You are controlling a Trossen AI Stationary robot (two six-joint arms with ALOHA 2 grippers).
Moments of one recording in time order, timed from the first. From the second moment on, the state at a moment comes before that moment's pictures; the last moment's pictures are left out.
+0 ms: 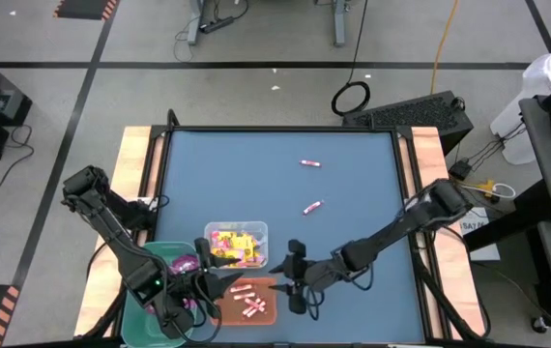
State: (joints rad) left arm -0.85 1.58 1.31 -0.61 -1.04 -0.35; right arm 0.50 1.86 1.10 0.30 0.35 0.43
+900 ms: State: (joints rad) left arm -0.85 1.58 1.31 -0.61 -1.04 -0.36; right arm 0.04 1.62 0.87 -0.34 0.32 0.12
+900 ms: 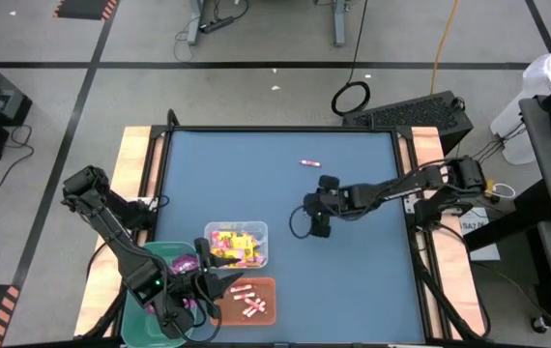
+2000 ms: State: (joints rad) left arm -0.78 1.61 1.31 -0.56 -0.91 -0.32; right arm -0.13 1.62 0.72 -0.20 0.02 -0.13
